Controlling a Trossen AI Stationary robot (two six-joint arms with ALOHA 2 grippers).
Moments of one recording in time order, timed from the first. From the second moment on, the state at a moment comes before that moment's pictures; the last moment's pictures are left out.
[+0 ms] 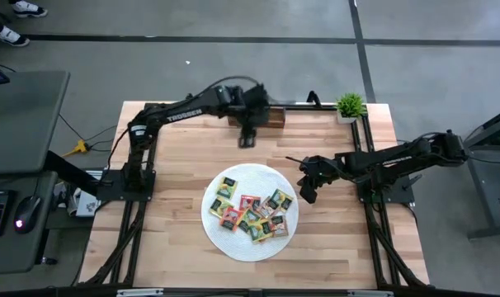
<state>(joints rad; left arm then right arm) 0.33 1.97 2.00 -1.11 -0.02 0.37 0.00 1.20 0.51 -0.20 -0.01 0.54</state>
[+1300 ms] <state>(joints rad) -0.13 1.26 0.53 -0.13 -0.04 -0.33 -0.07 1.50 0.94 -0.14 0.00 0.55</state>
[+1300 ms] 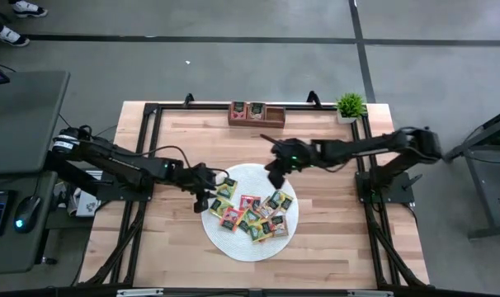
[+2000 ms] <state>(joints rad) -0.13 1.34 0.44 0.11 -0.11 -0.32 -0.08 1.71 1.14 -0.18 -0.03 0.55</state>
